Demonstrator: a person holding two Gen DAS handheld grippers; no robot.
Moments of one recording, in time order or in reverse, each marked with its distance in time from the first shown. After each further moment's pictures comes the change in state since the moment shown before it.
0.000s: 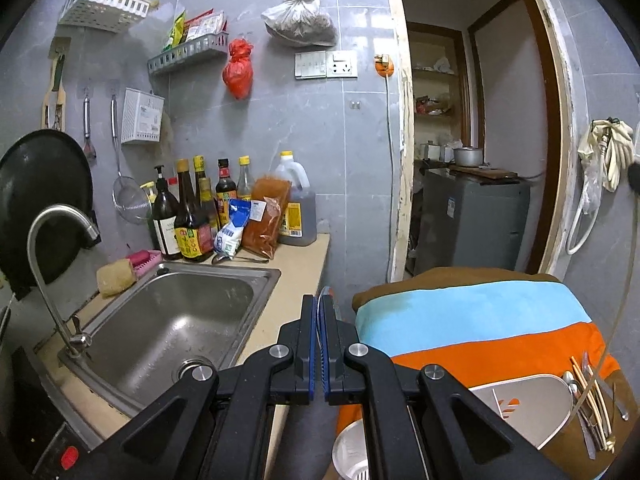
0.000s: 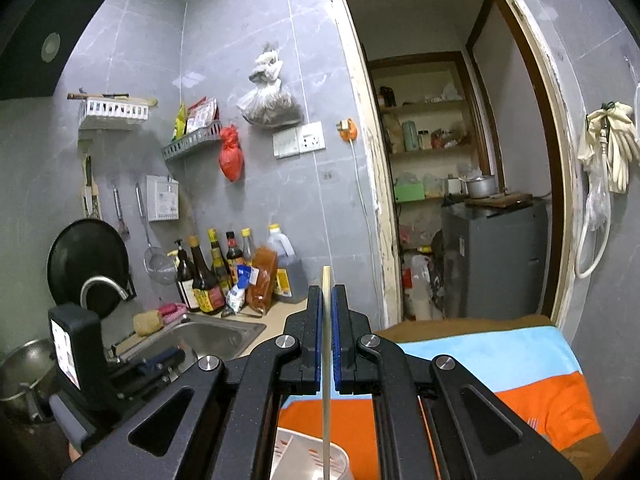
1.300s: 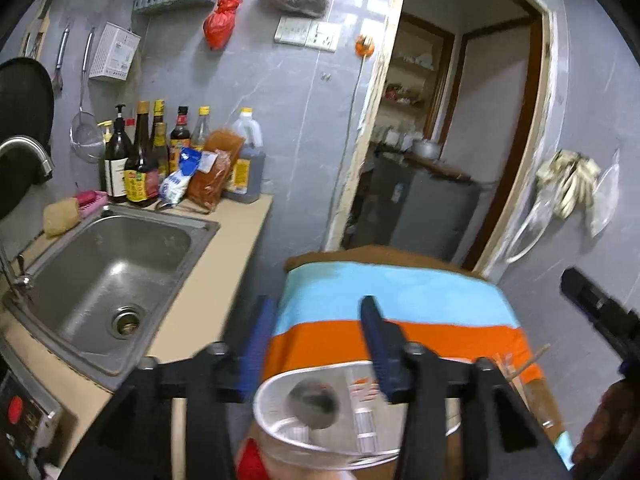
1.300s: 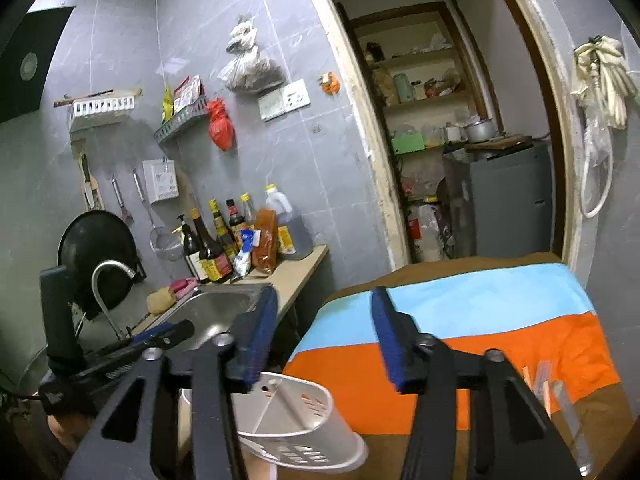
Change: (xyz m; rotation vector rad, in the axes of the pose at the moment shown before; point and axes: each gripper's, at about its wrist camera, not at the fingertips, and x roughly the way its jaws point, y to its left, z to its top) left arm -0.017 0.000 -0.005 -0.165 0.126 -0.261; right arm 0.002 -0.049 -0.045 0.111 0.145 0.043
